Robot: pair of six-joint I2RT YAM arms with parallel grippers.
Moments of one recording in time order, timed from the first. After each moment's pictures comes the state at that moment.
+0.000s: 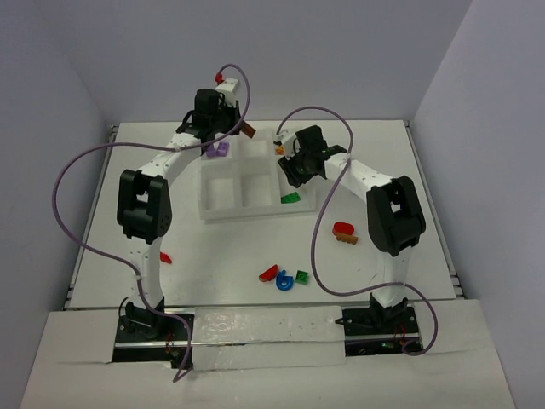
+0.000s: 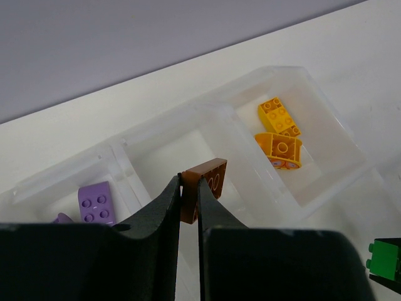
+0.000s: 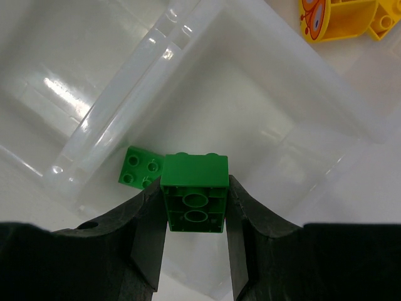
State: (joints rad) left arm -0.34 2.15 1.85 -0.10 0.20 -0.09; right arm 0.42 1.92 1.46 -0.43 -0.17 -0.30
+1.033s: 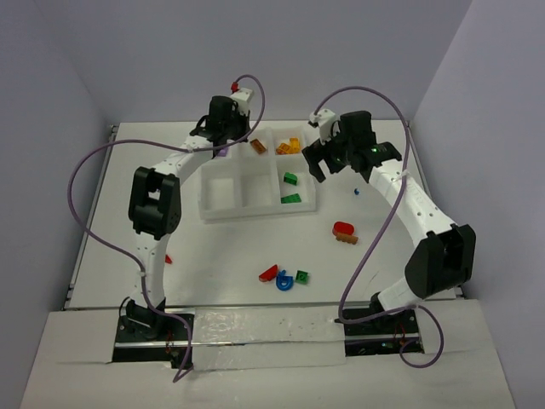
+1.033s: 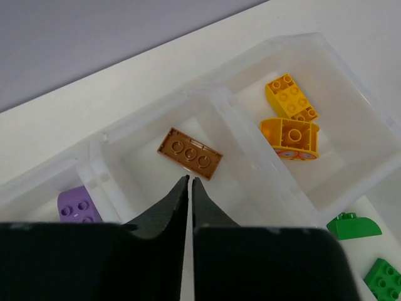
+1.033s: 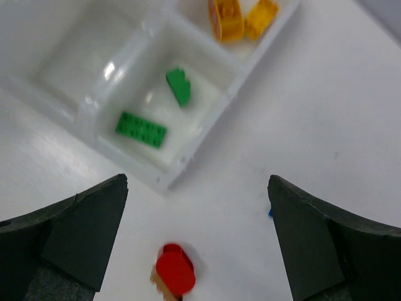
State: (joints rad) left arm -0.39 2.24 1.90 -0.12 0.14 -0.02; right arm 0.30 1.53 1.42 -0.58 -0.21 -0.34
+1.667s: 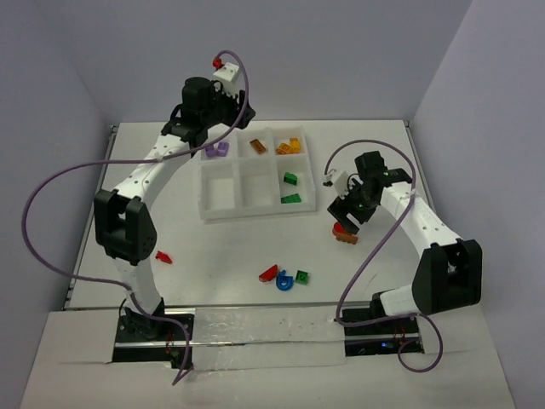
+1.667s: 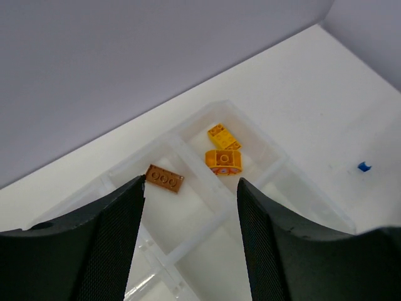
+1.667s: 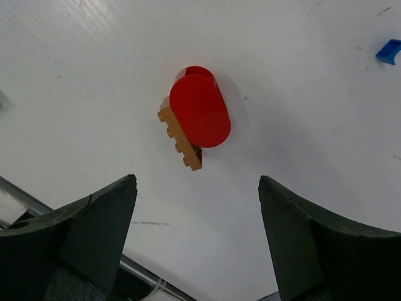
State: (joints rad) left arm -0.39 1.92 1.78 -0.12 0.26 -0.01; right arm 0.16 1.38 1.07 -0.93 -0.20 -0.66
